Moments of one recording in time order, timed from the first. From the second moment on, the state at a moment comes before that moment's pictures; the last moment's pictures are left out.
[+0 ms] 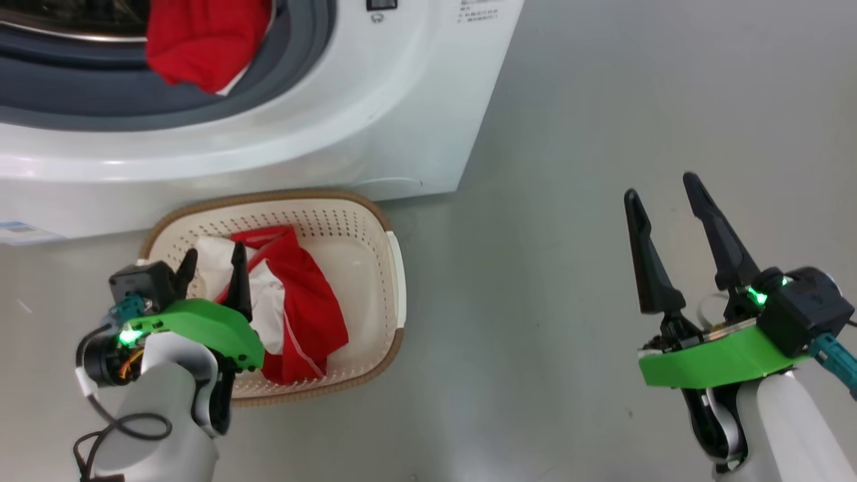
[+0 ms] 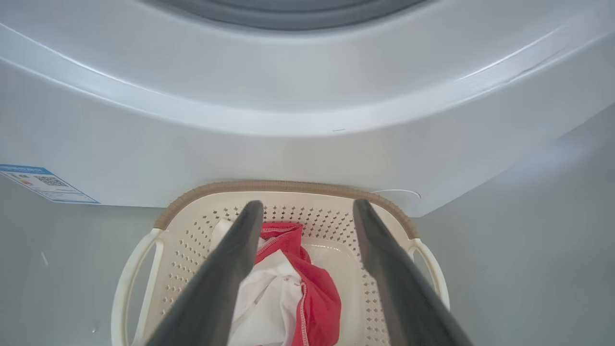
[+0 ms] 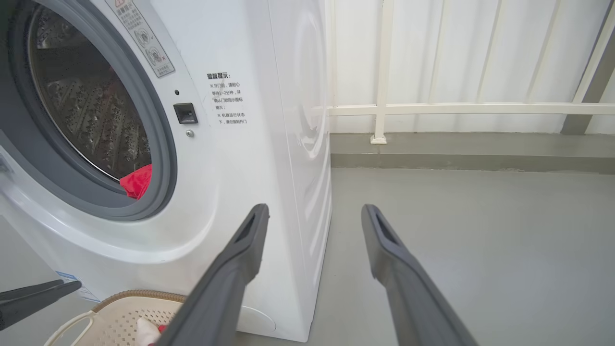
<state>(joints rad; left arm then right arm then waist) -0.68 0.10 -0.18 0.97 -0.46 -0.02 -0.25 -0.24 -0.05 0.05 0.04 0.25 0.12 -0.26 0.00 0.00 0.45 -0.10</state>
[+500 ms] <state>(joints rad) -0.44 0.07 -0.09 0.60 -0.36 0.00 -0.25 -0.16 -0.05 0.02 0.06 0.25 0.12 -0.26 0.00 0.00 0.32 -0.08</state>
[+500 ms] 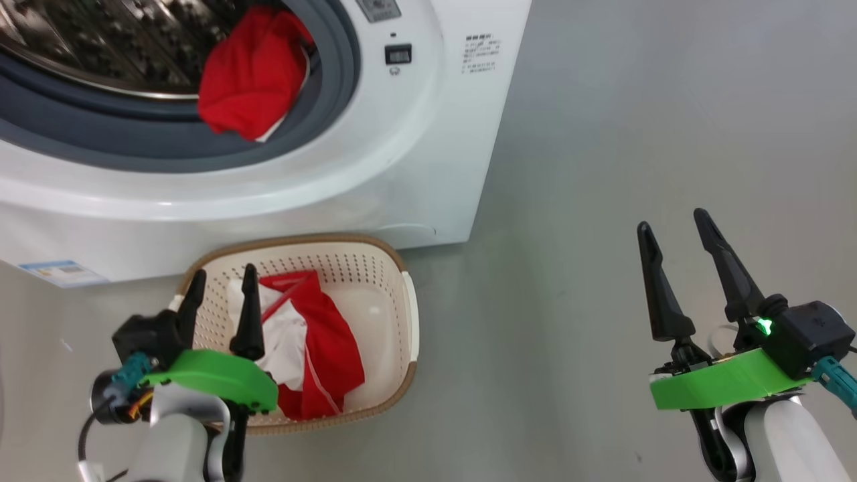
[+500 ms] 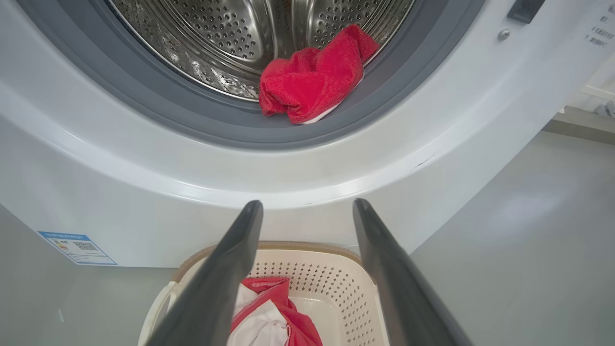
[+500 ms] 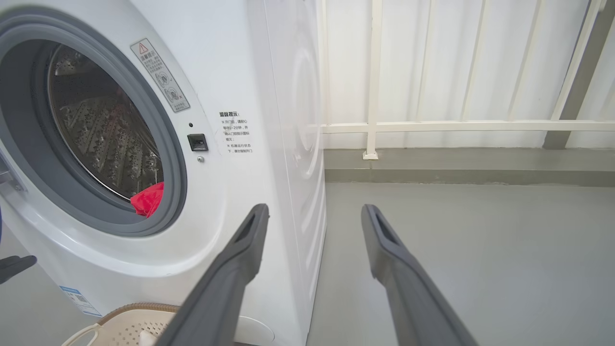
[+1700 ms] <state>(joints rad) -0.03 0.09 -0.09 0.12 -0.29 0.09 -0.19 0.05 -0.04 -0.08 0.08 0.19 0.12 -0.26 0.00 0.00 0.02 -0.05</state>
